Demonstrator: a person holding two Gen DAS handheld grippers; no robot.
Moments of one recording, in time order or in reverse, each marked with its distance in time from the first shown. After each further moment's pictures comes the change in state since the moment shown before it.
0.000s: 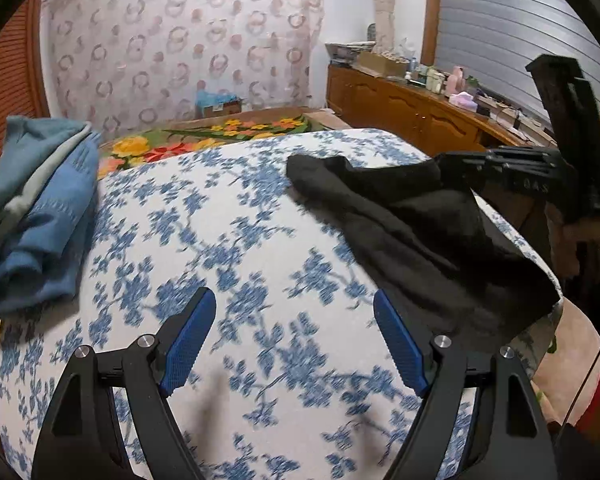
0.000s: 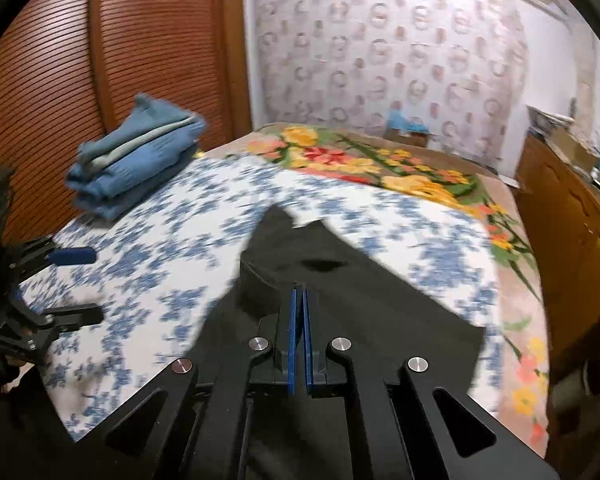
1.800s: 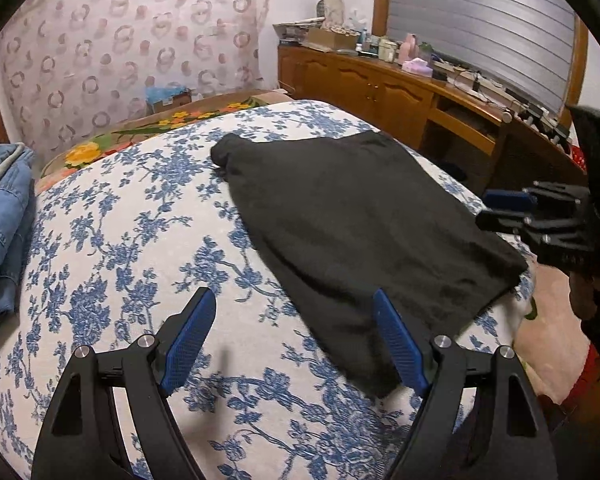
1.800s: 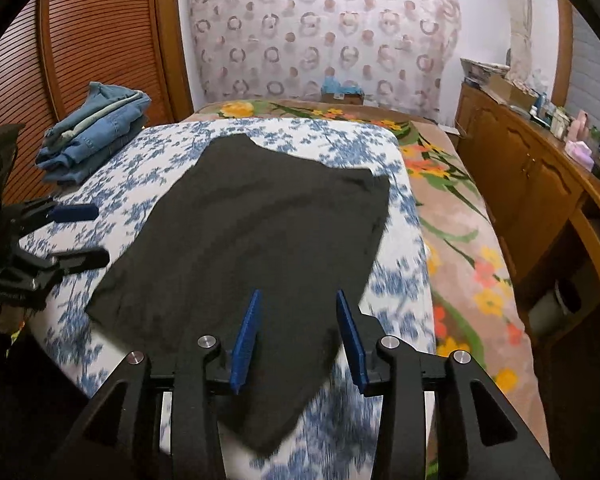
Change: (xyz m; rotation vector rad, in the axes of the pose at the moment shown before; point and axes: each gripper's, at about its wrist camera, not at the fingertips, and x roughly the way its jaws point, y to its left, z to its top) left arm 0.014 -0.069 -0.007 0.116 0.076 -0.114; right arm -0.086 -0.007 -0.082 0.136 0.088 -0.132
